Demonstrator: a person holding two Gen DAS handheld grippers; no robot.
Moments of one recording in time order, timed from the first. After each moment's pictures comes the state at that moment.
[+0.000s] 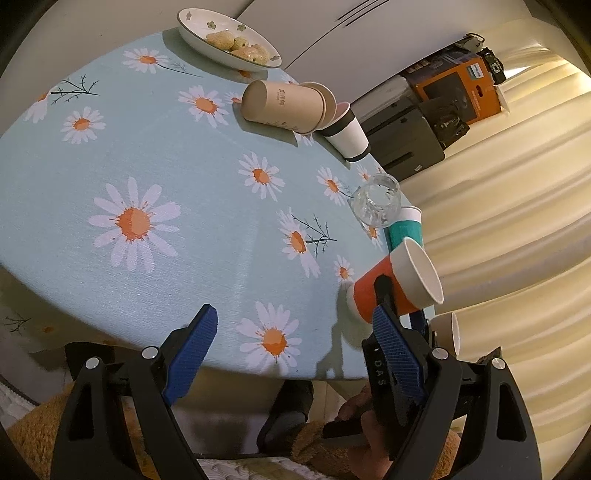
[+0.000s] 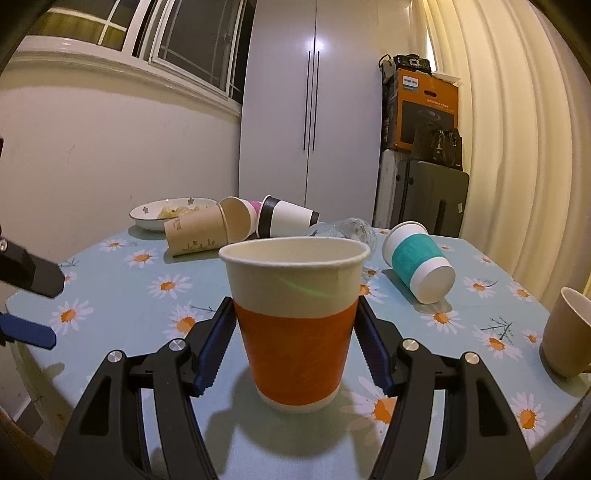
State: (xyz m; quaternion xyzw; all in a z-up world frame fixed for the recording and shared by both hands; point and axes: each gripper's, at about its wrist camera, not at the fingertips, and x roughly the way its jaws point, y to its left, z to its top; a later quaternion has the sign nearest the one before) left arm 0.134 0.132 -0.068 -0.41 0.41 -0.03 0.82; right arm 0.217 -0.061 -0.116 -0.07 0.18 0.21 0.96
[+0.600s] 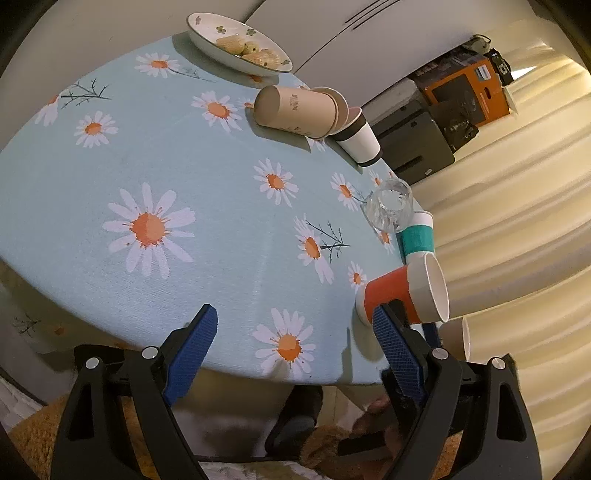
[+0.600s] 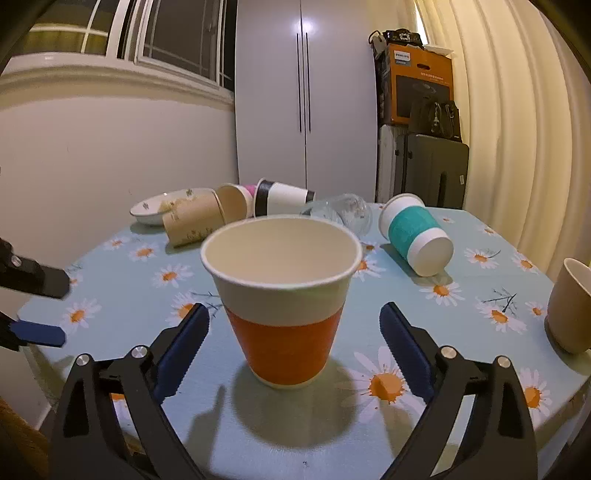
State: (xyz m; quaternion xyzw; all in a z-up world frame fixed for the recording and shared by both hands) left arm 0.135 0.135 -0.070 -0.39 0.42 0.00 0.82; right arm 0.218 -0.077 -0.109 -0.03 0.22 0.22 0.95
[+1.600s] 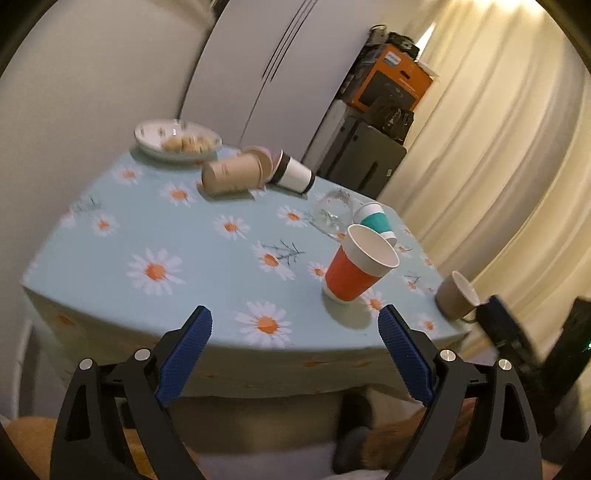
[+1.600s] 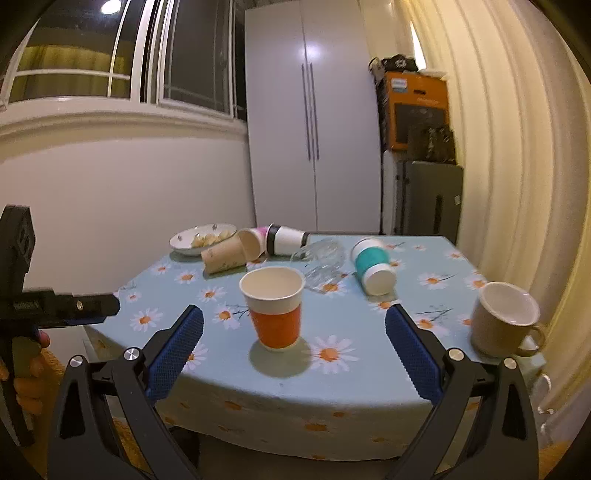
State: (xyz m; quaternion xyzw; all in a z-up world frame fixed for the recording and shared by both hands) left arm 0.049 0.073 -0.008 -0.20 0.31 -0.02 0.93; right arm 0.110 -0.175 -0.022 -0.01 0.17 0.24 0.95
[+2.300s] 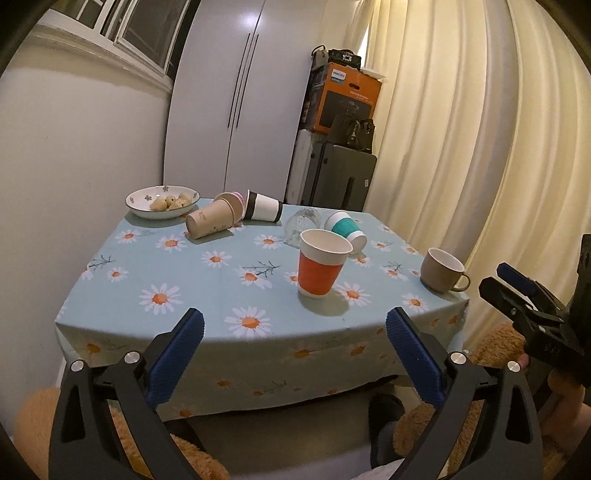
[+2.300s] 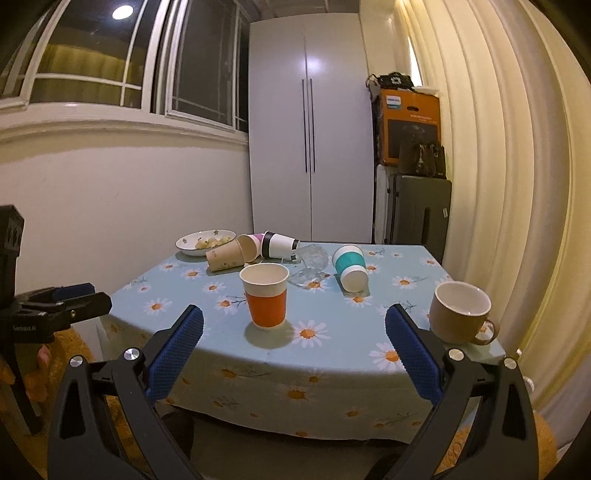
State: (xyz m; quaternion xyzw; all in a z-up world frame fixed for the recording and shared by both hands) left arm -0.012 0.018 0.010 -0.10 0.24 -0.03 0.97; right arm 0.052 -0.211 -0.007 -0.03 0.16 0.24 0.96
